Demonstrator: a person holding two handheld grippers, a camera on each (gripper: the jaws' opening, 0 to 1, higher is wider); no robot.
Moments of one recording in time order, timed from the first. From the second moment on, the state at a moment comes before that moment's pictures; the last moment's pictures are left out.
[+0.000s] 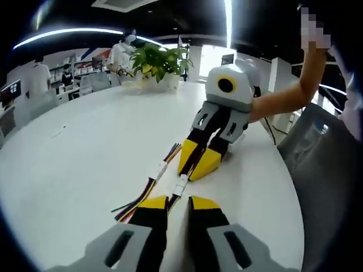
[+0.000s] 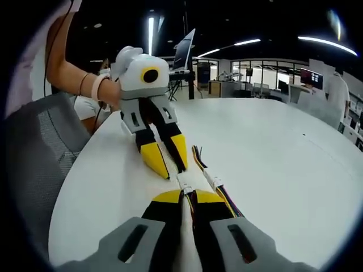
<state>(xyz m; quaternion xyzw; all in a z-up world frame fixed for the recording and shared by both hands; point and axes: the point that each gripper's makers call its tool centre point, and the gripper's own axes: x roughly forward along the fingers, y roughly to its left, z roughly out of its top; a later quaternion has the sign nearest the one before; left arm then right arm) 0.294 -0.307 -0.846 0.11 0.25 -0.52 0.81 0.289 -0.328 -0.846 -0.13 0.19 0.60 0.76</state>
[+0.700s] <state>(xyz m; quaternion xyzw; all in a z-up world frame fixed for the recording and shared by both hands) 0.268 -0.289 -0.787 0.05 0.23 -0.47 0.85 0.278 -0.336 -0.786 -0.09 0.16 0.57 0.80</state>
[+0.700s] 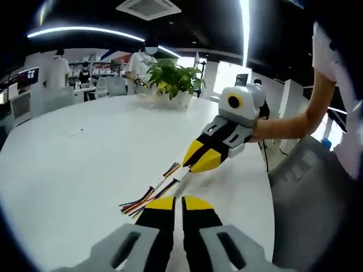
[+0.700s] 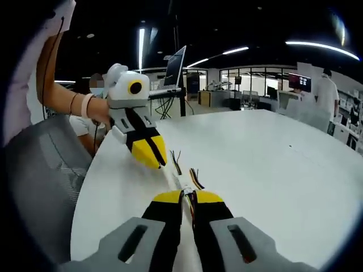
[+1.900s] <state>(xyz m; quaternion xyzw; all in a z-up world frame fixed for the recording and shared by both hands) 0.248 -0.250 -0.747 0.05 0.21 -0.41 0.88 0.292 -0.331 -0.845 -0.15 0.18 0.59 0.77</state>
